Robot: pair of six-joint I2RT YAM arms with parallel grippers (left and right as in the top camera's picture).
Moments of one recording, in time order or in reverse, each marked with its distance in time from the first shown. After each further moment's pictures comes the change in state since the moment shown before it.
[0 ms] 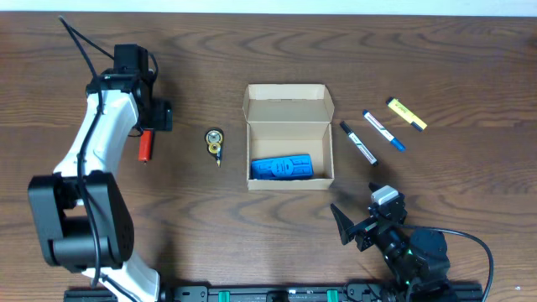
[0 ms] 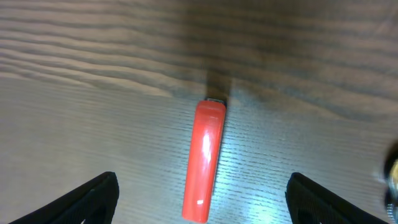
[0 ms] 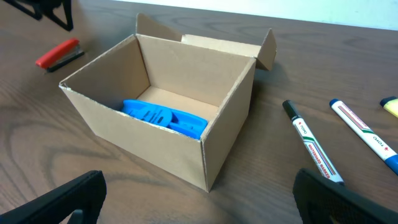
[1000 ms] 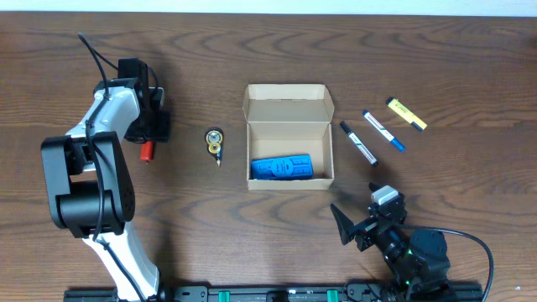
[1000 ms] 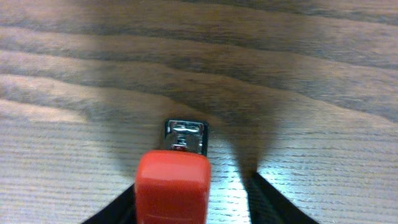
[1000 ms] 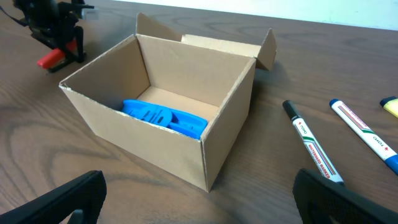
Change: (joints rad) left arm 0.049 0.211 0.006 0.053 0.143 0.090; right arm 0.000 0.000 0.000 0.000 0.000 0.000
